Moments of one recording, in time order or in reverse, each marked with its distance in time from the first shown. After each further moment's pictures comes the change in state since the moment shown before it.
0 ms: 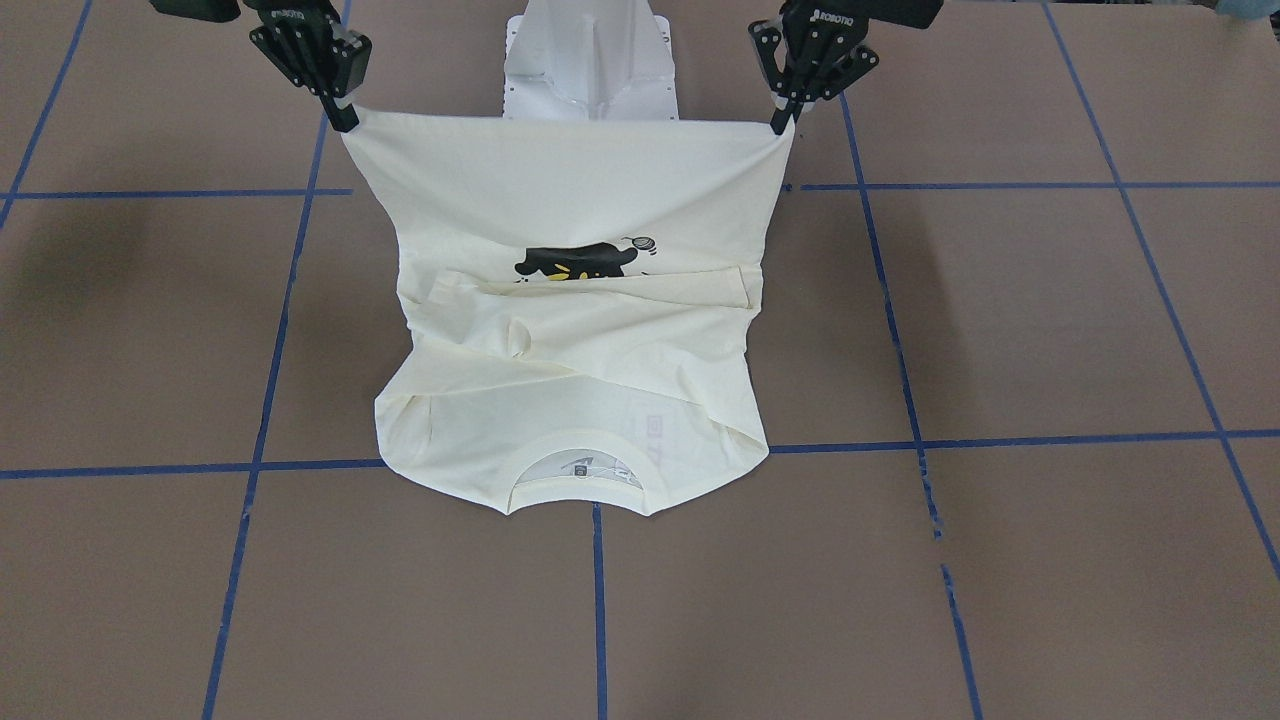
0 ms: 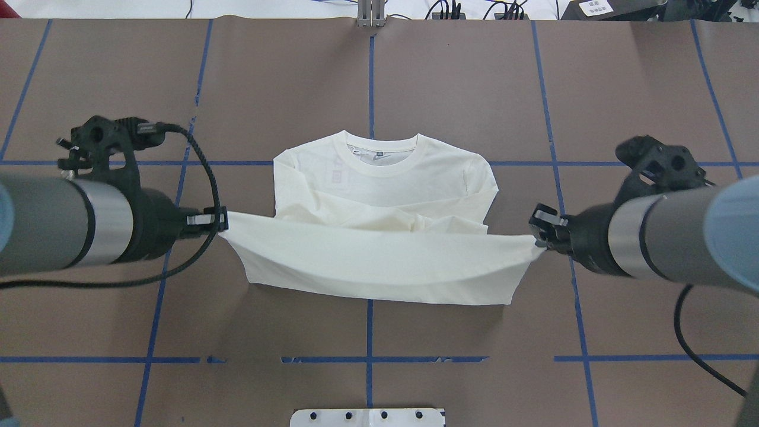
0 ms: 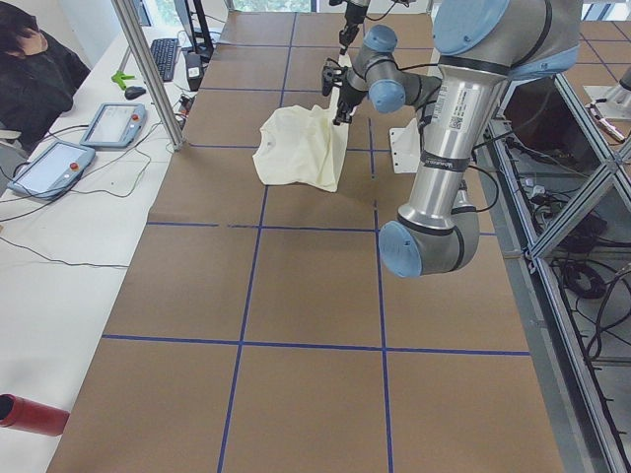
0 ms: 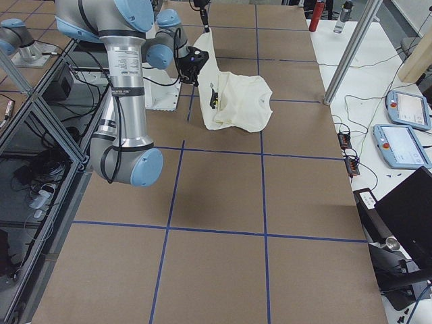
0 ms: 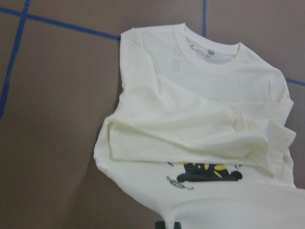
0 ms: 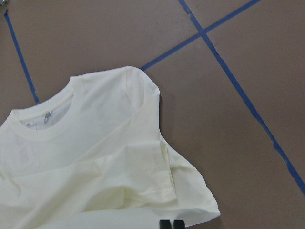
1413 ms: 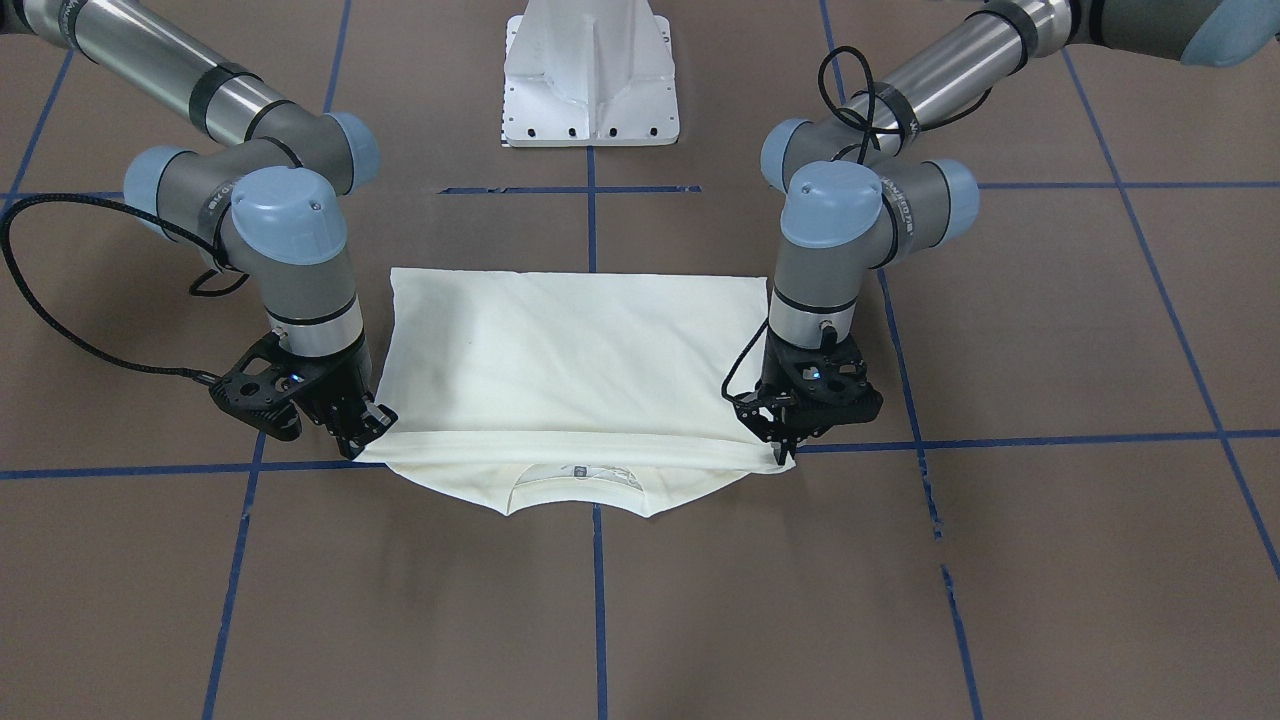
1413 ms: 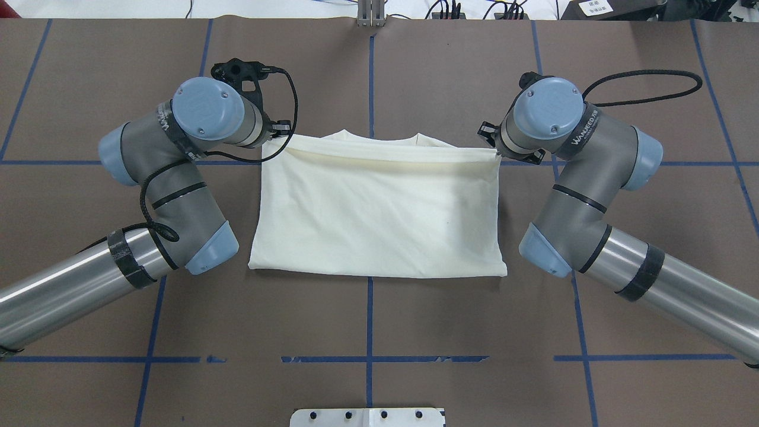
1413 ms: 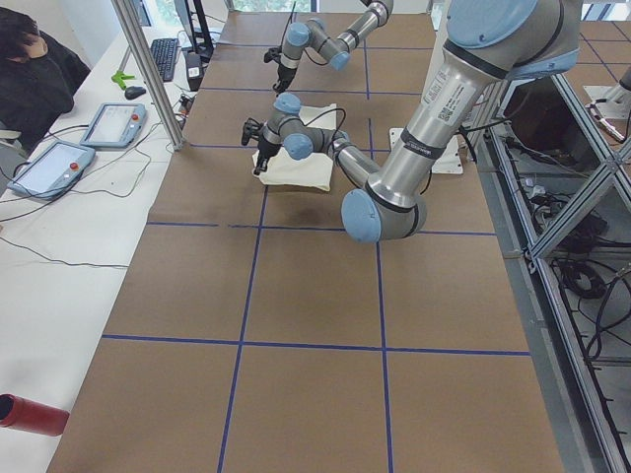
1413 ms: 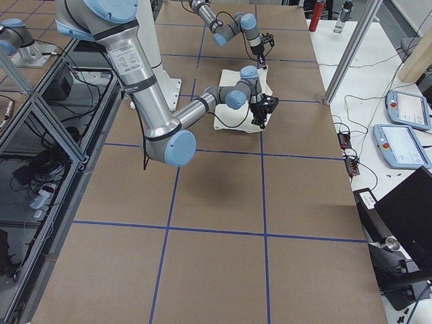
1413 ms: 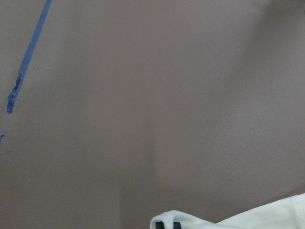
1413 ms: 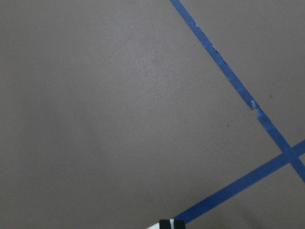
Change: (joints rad) left arm -0.130 -0.273 0.907 -0.486 0.051 0.133; right arm 0.177 0.231 -0.868 0.470 0.016 -0.169
